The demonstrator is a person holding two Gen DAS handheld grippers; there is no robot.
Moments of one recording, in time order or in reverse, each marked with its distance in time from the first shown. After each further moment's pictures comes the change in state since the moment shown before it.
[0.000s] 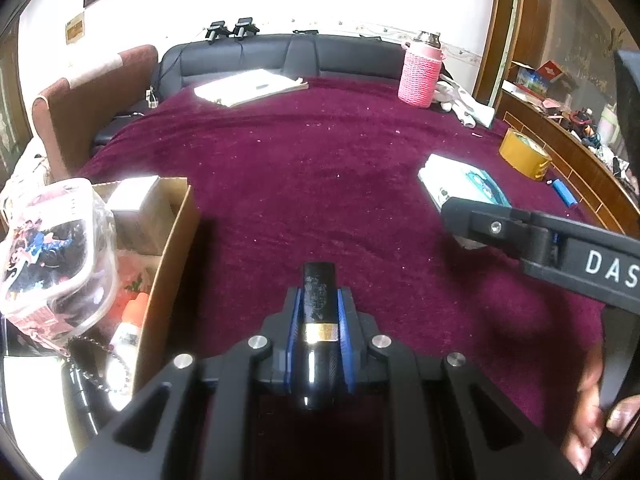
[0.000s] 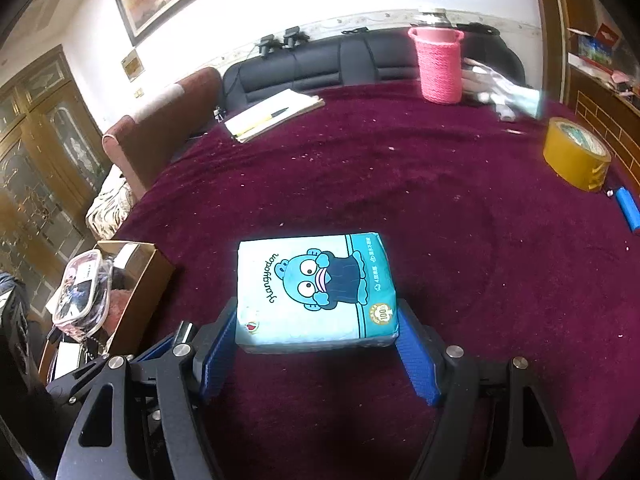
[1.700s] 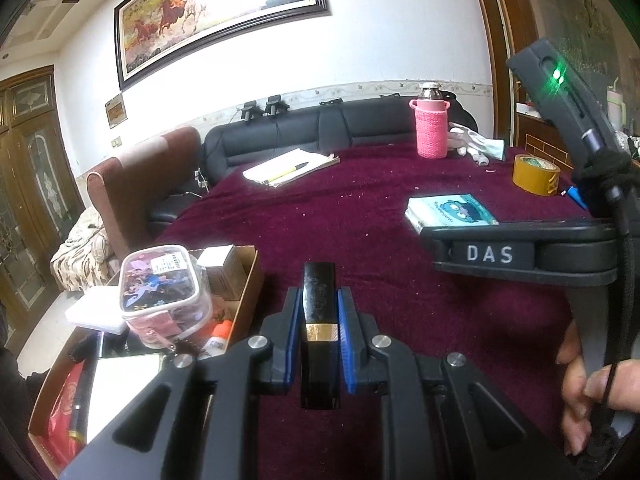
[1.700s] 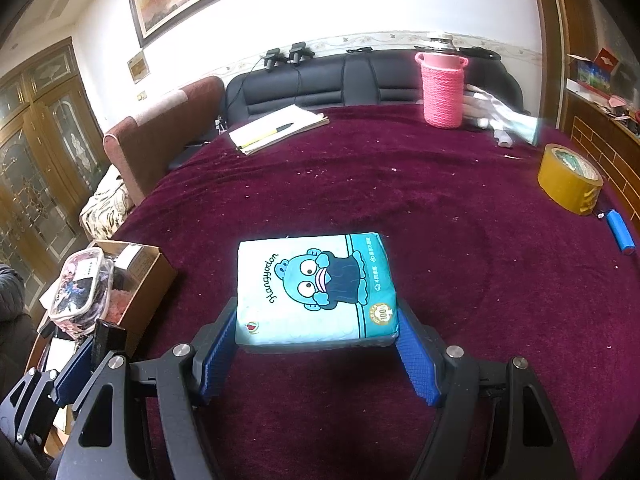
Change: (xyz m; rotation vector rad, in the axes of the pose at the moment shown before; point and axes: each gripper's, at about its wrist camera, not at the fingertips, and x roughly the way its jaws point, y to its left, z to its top) left arm -0.071 -0.025 -0.021 0.106 -0.270 0.207; right arm -0.006 0.011 -0.003 -0.046 -0.066 -0.031
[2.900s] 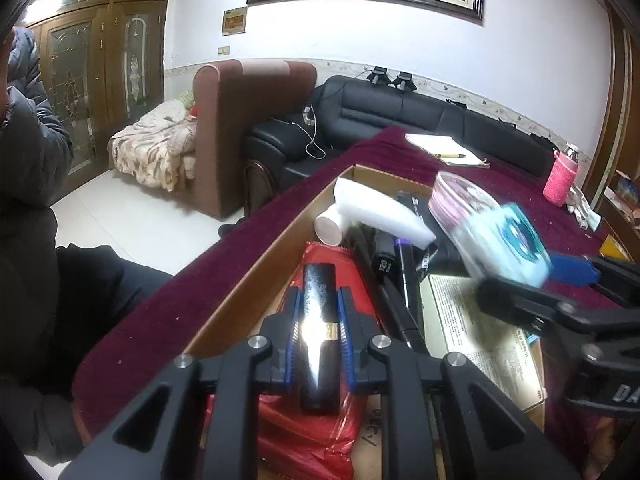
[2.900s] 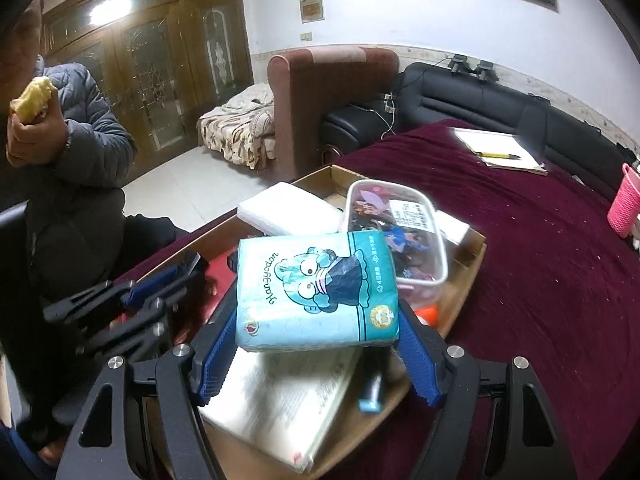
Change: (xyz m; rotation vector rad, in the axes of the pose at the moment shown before) left arm -0.036 0.223 -0.077 -0.410 0.126 0.171; right arm 0.001 0.248 -0.055 -0.473 0.073 0.318
